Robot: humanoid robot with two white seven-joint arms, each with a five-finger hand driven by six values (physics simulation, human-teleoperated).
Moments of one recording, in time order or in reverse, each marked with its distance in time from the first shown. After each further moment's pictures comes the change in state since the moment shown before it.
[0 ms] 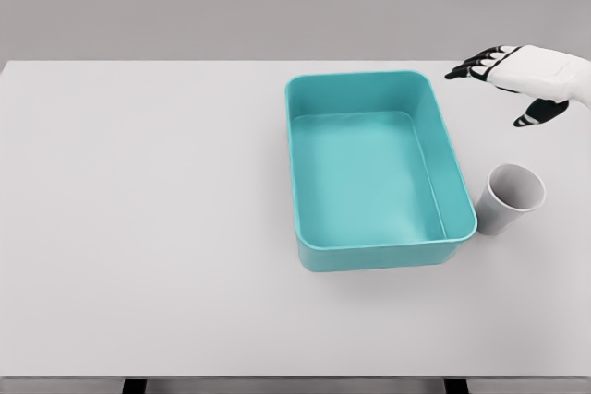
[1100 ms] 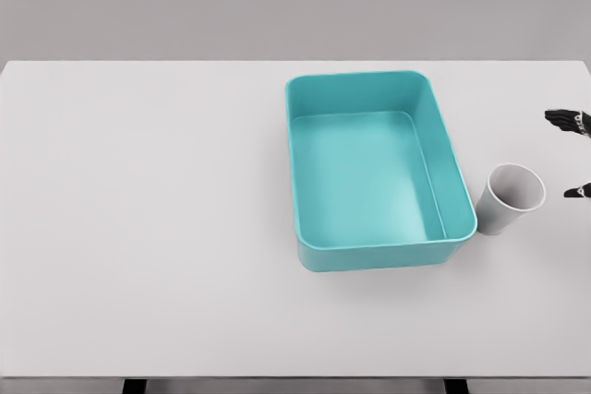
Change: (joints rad) left arm 0.000 0.000 0.000 0.000 0.000 0.000 0.000; right arm 0.299 -0.092 -0.023 0.442 -0.901 -0.138 0.057
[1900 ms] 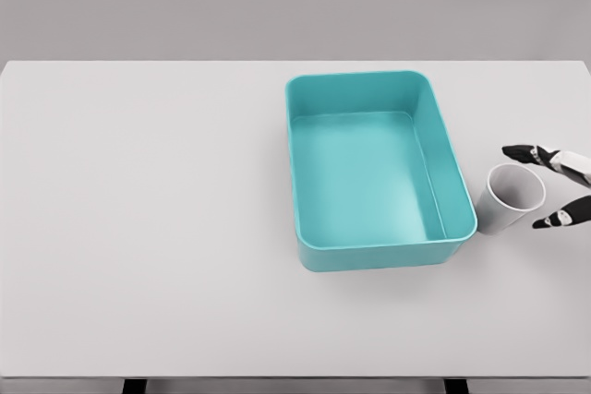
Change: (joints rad) left arm 0.000 0.000 0.000 0.000 0.000 0.000 0.000; right arm 0.003 -0.002 0.133 -0.067 0.002 0.000 0.000
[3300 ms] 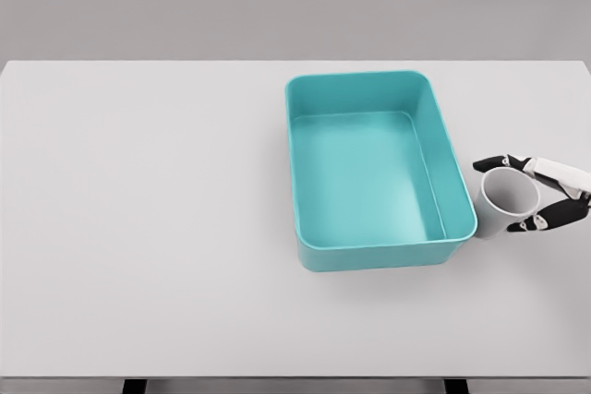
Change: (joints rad) left arm 0.000 0.000 0.000 0.000 0.000 0.000 0.000; right arm 0.003 -0.016 0.040 -0.128 -0.007 0.000 0.000
